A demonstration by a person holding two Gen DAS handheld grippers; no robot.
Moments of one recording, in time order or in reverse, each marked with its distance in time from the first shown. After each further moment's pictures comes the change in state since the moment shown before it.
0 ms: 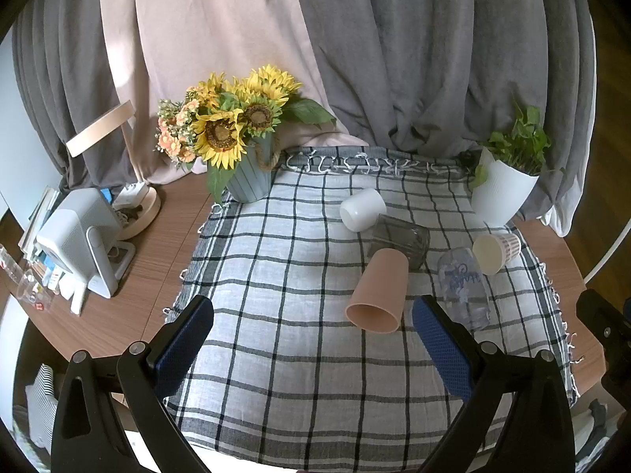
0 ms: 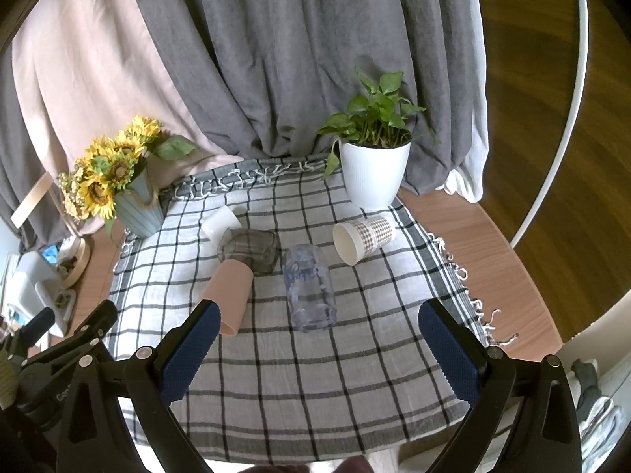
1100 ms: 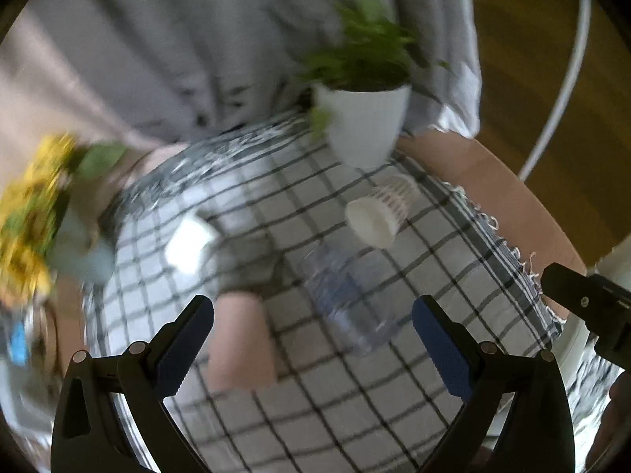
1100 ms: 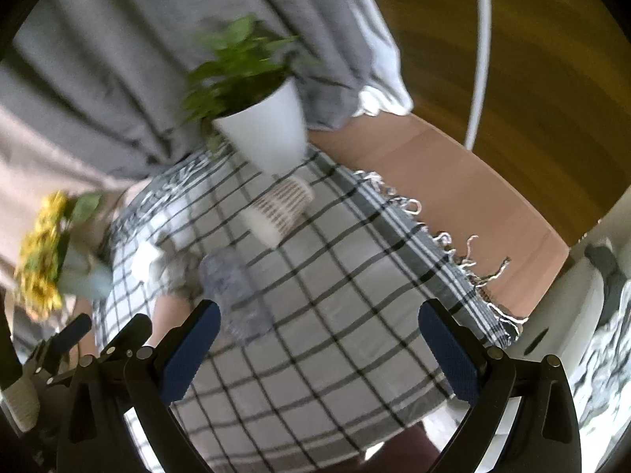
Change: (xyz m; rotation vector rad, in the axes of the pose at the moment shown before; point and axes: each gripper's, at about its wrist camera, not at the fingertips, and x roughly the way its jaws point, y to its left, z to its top) left arm 0.081 -0.184 0.047 0.545 0.149 -0.312; right arm 0.066 -0.118 0.002 0.444 0.190 -0.069
